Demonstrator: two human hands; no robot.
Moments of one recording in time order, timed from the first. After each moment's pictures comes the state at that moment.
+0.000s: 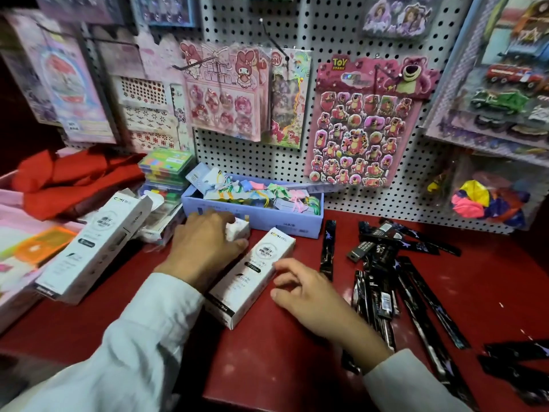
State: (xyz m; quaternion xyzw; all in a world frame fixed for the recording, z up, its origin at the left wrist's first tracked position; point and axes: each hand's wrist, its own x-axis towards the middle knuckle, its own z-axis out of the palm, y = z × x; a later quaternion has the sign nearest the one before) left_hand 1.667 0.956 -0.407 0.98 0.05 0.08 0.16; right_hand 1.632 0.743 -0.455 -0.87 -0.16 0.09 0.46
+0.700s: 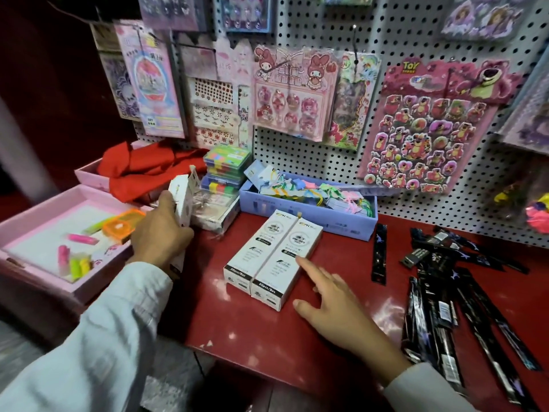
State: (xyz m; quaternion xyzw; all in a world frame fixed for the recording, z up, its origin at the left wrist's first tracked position) left_hand 1.630 1.105 -0.419 0.93 0.26 0.17 0.22; right_hand 1.615 0.790 -0.472 -0.92 -0.25 0.05 0.29
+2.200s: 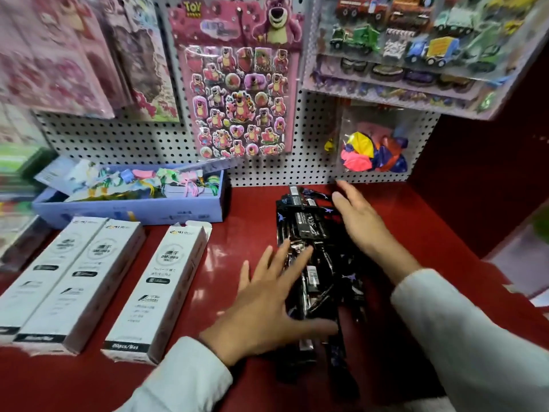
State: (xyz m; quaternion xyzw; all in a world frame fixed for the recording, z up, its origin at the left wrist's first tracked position) left_hand 1.618 0.734 -0.480 0.91 -0.29 -0.08 0.27; right_hand 1.693 0.518 -0.449 -0.89 0.08 -0.11 0.44
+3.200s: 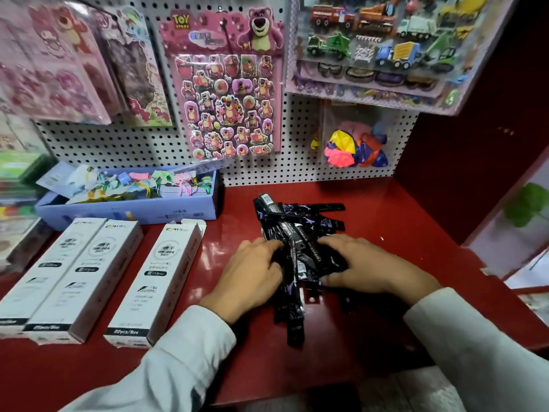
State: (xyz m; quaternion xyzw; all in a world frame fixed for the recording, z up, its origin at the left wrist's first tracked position) left_hand 1.644 0.732 -0.464 0.93 -0.24 -0.01 0.26; right_hand 1.611 0.511 -0.432 -0.98 -0.02 0.17 0.14
